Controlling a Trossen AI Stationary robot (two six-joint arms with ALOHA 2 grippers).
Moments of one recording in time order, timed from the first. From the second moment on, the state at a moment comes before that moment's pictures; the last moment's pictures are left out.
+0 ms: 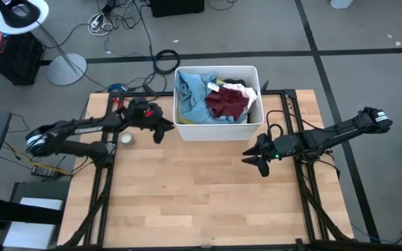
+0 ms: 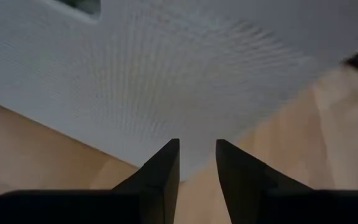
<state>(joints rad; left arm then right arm) 0.57 1.12 0.49 0.10 0.36 -0.10 0.25 0.81 0.46 -0.12 0.21 0.60</state>
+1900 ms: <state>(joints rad) -0.09 0.00 0.01 0.02 -0.08 -0.07 0.20 0.68 0.46 -0.15 0.12 0.42</state>
